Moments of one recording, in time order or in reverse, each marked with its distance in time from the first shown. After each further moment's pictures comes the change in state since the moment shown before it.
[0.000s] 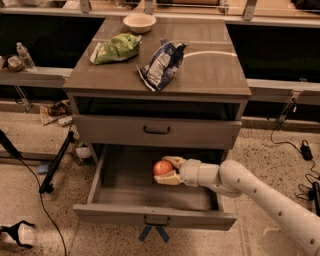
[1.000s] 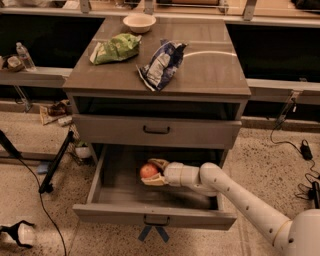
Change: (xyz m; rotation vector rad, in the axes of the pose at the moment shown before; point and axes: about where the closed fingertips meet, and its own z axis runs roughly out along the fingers) arm 0.049 -0.011 0.083 -0.044 -0.071 -0.117
